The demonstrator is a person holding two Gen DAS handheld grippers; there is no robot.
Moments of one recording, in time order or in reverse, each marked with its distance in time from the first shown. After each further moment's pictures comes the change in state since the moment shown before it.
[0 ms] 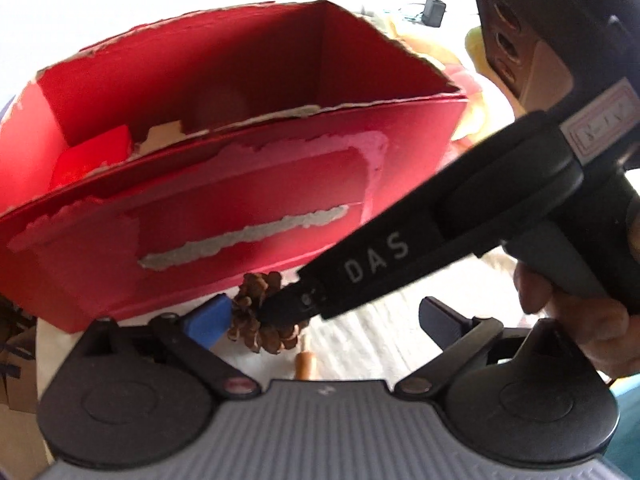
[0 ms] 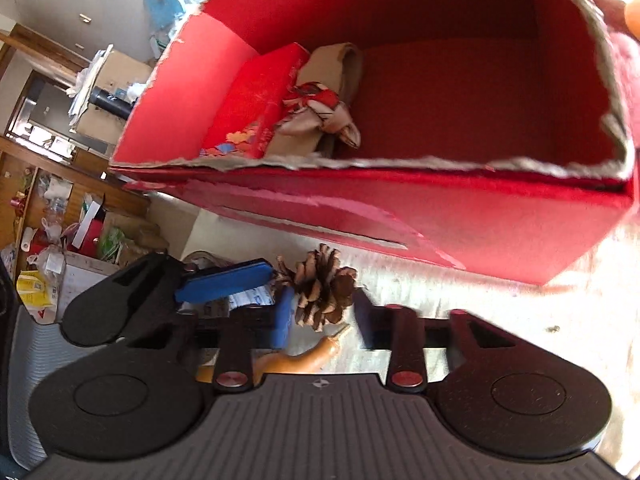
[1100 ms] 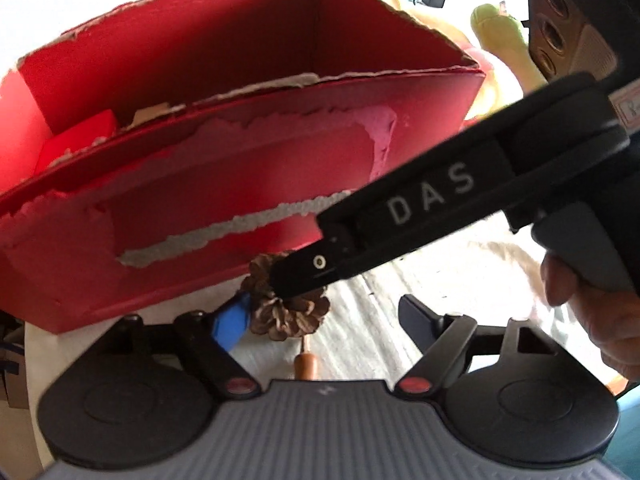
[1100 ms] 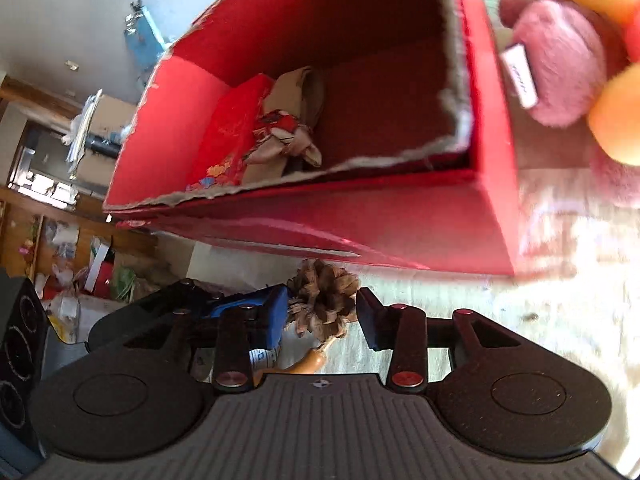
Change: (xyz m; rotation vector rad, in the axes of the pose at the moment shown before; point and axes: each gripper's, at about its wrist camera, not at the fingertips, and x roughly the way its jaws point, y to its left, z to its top) left arm 0.018 0.004 0.000 -0.005 0.053 0.019; right arm -0.026 -0.030 -0.012 0.117 -0.075 0.012
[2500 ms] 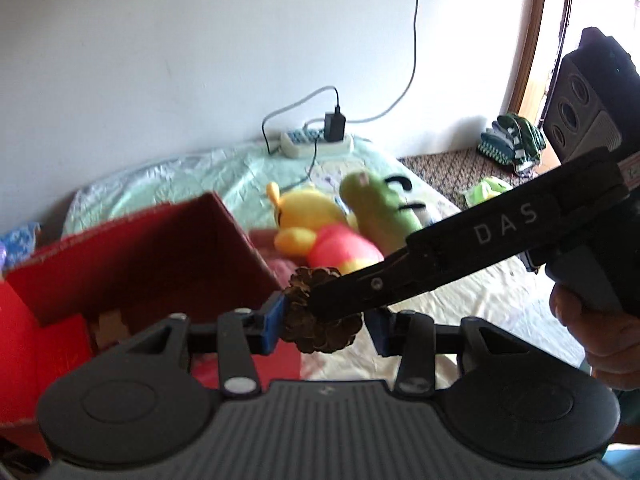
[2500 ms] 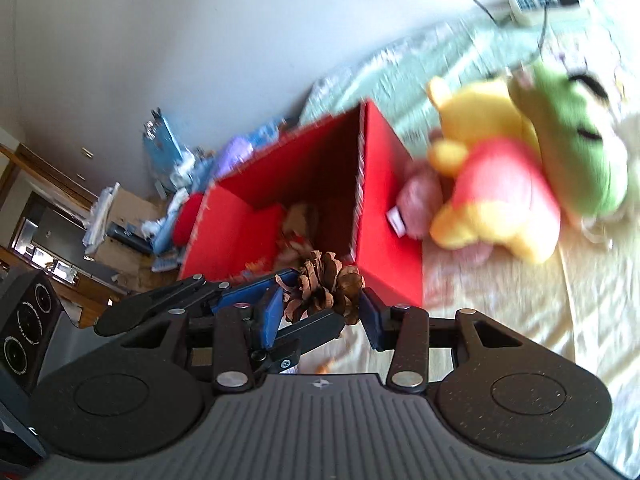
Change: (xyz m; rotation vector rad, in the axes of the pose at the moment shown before) left arm -0.101 -0.076 0.076 0.170 -0.358 -0.117; right arm -0.137 0.015 -0.016 0.021 -0.332 -0.014
